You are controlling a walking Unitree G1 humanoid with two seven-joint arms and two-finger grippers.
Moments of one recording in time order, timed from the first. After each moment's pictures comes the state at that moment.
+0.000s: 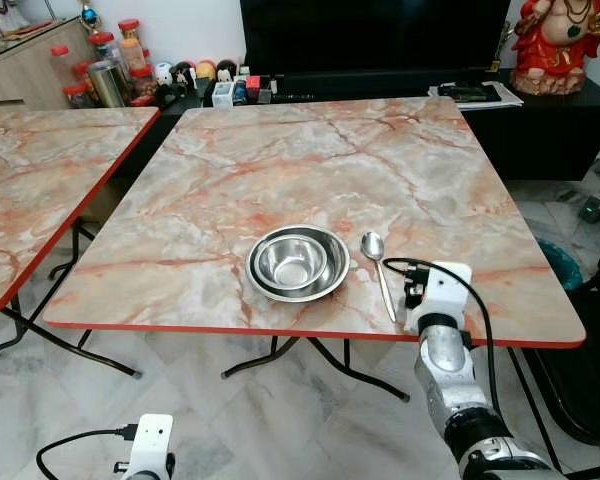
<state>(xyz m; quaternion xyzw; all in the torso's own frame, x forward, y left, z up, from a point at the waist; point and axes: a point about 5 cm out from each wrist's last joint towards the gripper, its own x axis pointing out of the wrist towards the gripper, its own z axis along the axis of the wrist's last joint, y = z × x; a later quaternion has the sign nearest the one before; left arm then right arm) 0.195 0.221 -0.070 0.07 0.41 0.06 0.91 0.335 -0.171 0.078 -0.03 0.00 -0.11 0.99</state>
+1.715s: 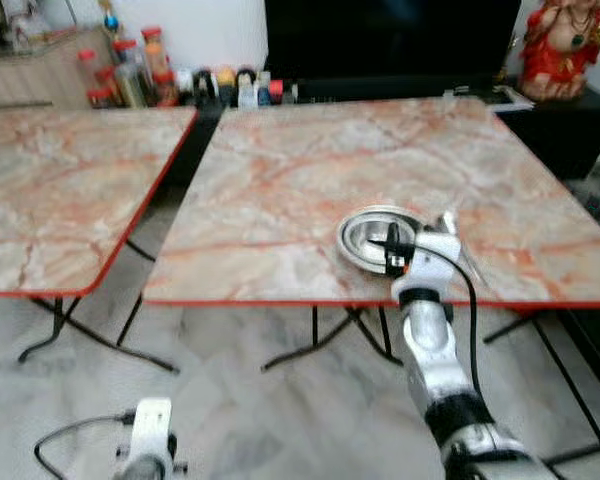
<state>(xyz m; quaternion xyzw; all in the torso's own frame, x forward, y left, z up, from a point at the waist) 0.203 0.227 -0.063 0.05 0.38 0.09 0.92 0.345 -0.121 0.111 0.00 -0.08 -0.03 1.00</state>
